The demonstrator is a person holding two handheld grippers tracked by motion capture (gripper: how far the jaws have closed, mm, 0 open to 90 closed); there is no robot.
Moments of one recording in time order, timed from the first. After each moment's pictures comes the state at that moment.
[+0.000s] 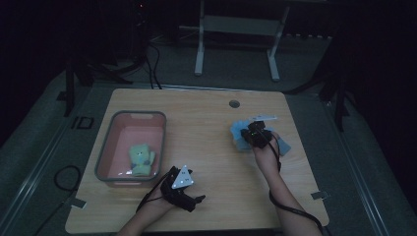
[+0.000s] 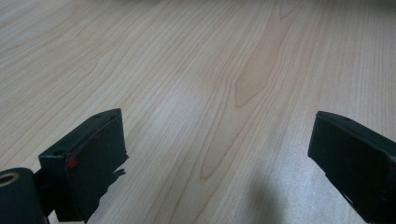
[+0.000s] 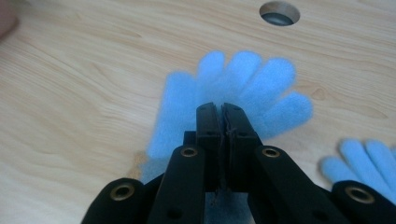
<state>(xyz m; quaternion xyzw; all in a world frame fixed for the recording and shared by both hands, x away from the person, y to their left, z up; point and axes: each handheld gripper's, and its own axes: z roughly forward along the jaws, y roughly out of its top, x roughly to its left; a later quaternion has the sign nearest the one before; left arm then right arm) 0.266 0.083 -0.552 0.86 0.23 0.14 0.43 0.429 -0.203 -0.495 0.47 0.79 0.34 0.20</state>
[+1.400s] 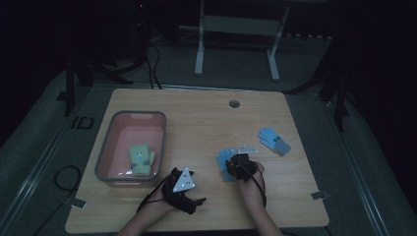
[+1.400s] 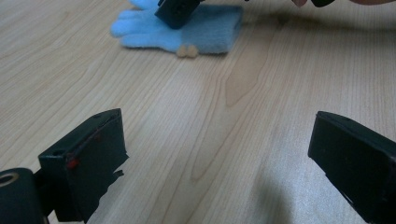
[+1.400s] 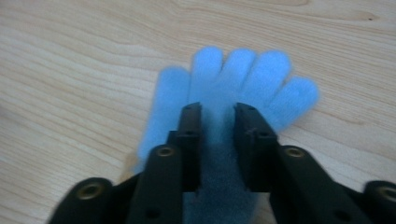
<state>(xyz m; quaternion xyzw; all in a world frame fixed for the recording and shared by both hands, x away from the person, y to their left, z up) 0.262 0.080 -0.554 0.87 0.21 0.14 0.43 0.342 -0.157 -0.547 0.48 0.80 0.30 0.19</state>
